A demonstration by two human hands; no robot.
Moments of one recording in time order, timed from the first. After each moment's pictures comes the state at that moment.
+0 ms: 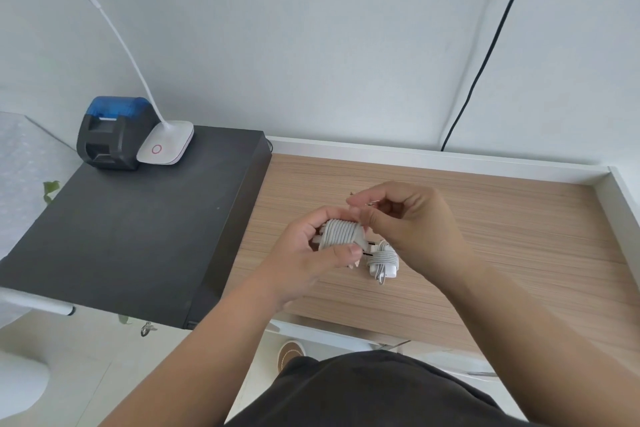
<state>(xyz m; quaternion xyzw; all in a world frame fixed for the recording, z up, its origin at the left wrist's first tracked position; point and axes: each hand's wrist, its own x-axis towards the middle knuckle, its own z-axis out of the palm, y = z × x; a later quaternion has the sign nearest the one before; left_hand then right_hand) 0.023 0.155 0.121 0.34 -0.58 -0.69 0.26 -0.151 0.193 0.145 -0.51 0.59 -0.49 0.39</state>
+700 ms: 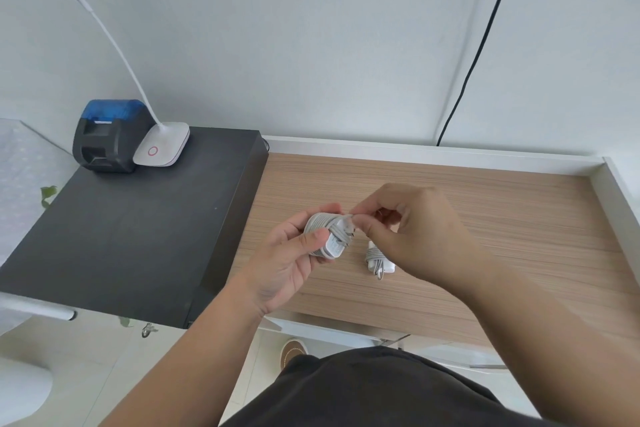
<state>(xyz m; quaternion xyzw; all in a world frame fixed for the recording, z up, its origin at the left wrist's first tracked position) 0.037 0.151 0.113 0.29 -0.38 -0.83 0.30 -0.154 0.206 0.158 -0.65 0.63 -0.36 0.24</state>
